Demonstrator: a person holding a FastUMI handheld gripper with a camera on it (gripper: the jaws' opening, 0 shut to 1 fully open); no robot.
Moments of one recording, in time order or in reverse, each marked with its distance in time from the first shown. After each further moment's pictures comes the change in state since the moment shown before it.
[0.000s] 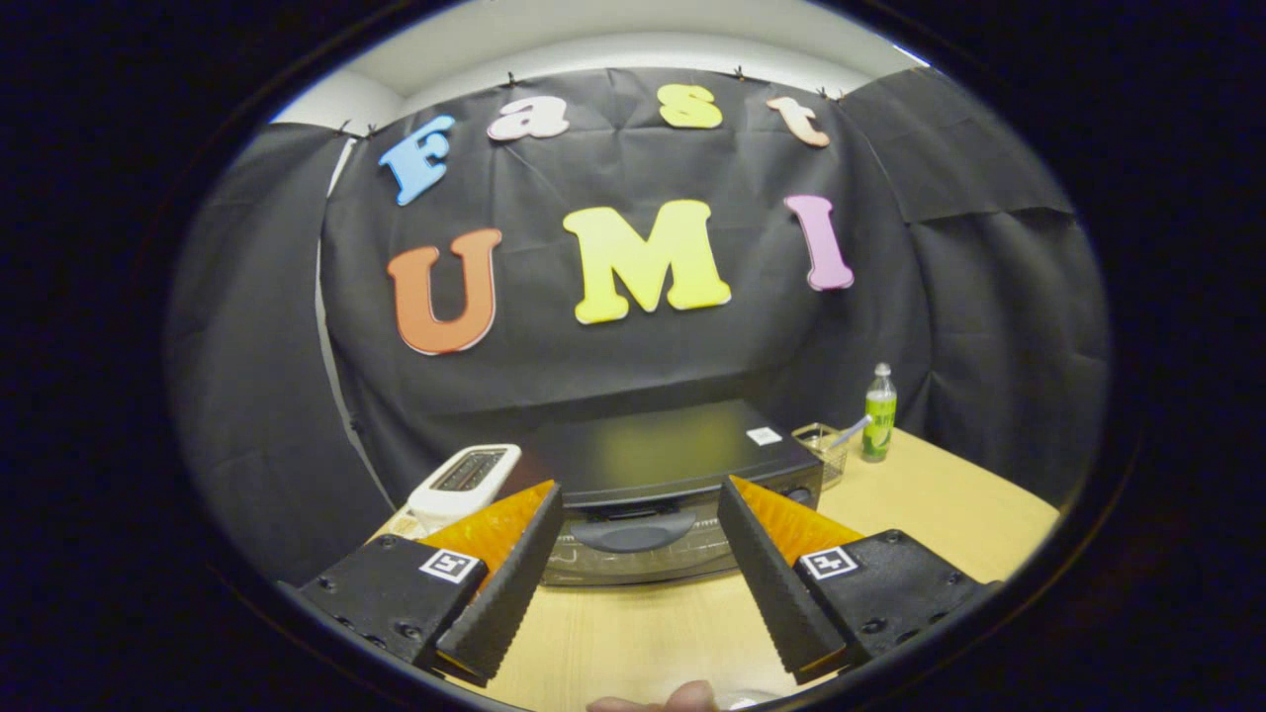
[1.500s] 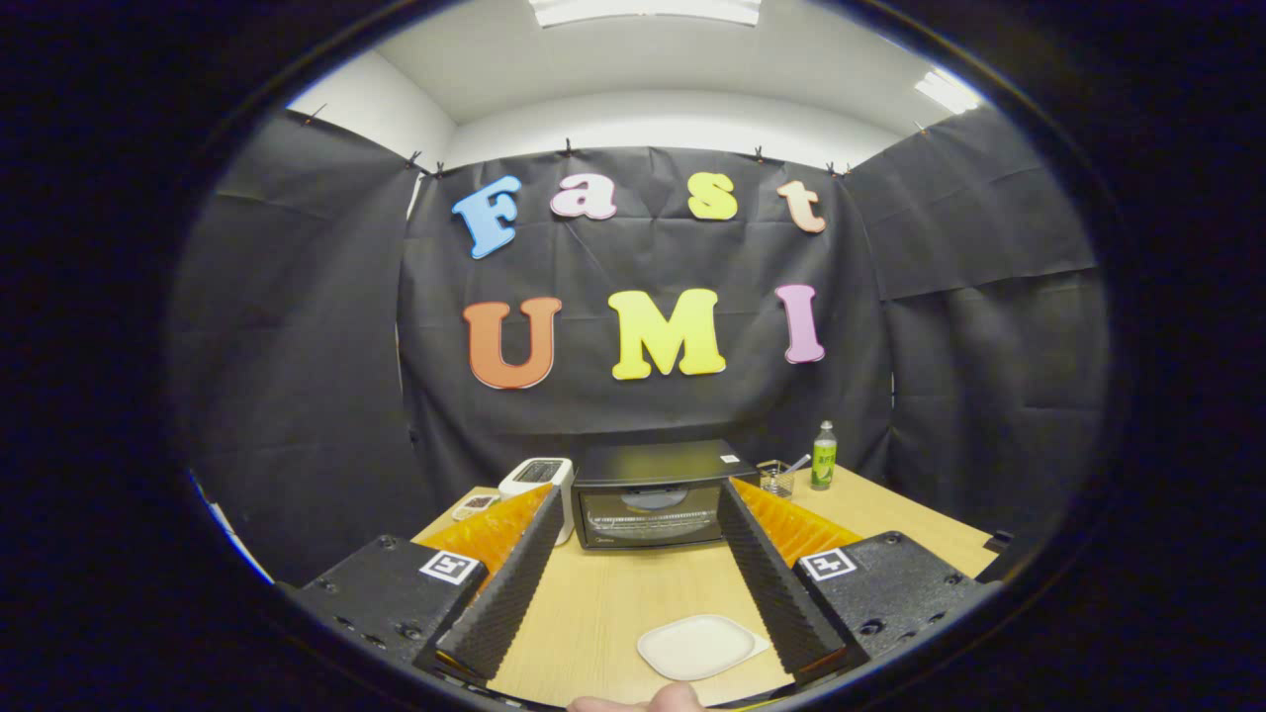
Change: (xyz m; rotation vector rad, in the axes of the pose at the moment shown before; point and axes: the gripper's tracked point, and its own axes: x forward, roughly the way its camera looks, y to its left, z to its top) arm -0.241 0.039 0.009 -0.077 -0.112 0.031
